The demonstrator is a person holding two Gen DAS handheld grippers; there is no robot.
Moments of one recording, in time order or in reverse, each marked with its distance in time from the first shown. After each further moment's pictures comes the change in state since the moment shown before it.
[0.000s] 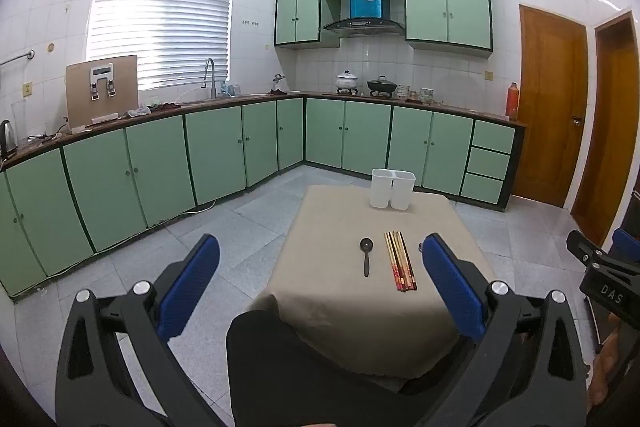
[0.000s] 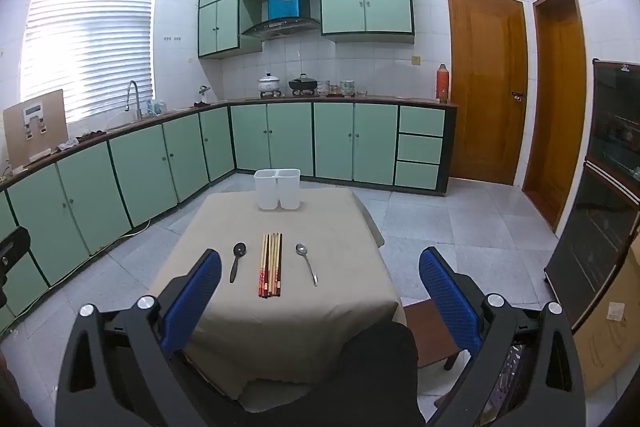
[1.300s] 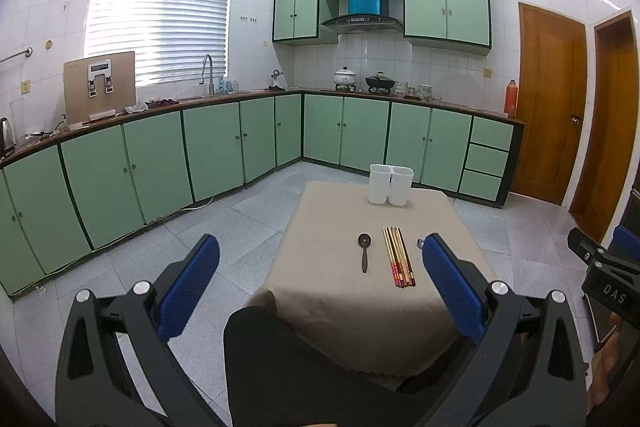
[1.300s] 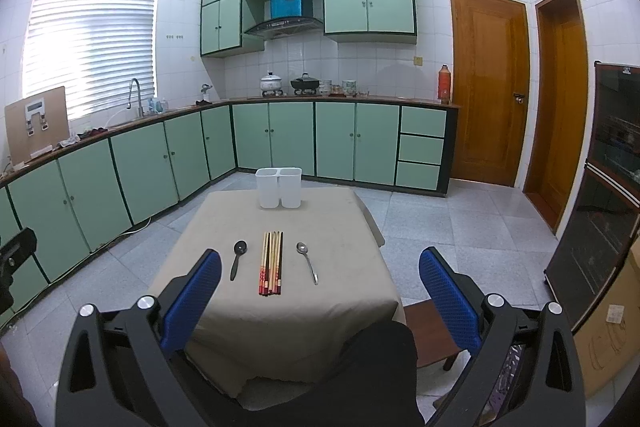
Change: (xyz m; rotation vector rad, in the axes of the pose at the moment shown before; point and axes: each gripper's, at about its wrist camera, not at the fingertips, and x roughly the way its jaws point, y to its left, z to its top) left arm 0.006 0.002 -0.001 0.000 0.015 -0.008; right arm -0.004 0.000 -0.004 -0.011 0.000 0.008
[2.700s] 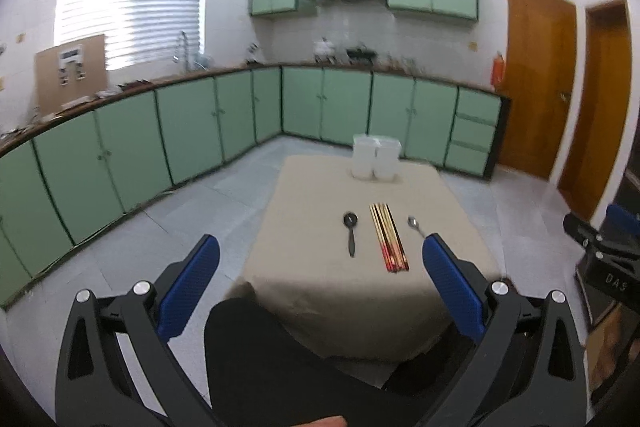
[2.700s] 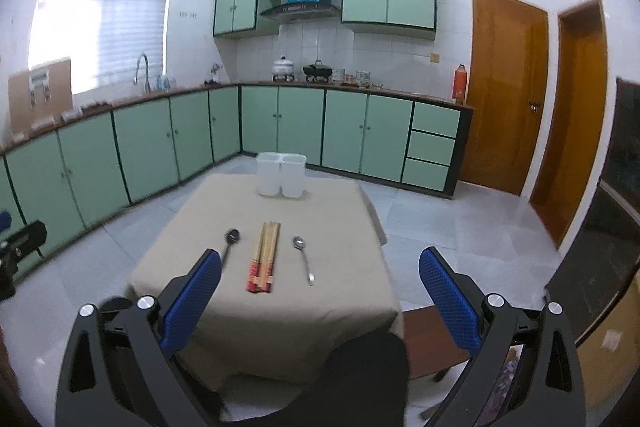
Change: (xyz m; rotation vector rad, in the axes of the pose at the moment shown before) left arm 0.083 -0.016 -0.003 0.058 0.132 -0.079; right arm 0.075 -0.006 0.001 -0.101 0.051 0.009
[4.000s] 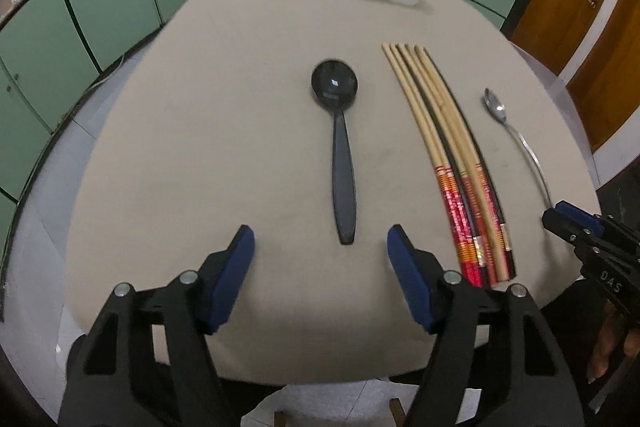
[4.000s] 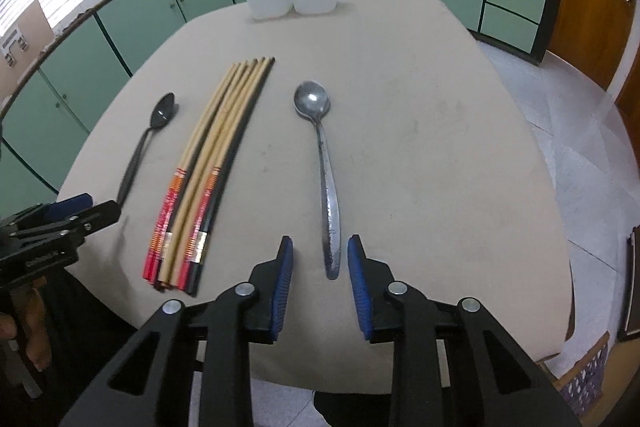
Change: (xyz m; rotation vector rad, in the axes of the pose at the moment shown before) left arm 0.420 -0.036 -0.068 0.012 0.573 -0.102; right arm 0.375 0.001 -0.104 0.047 0.573 0.257
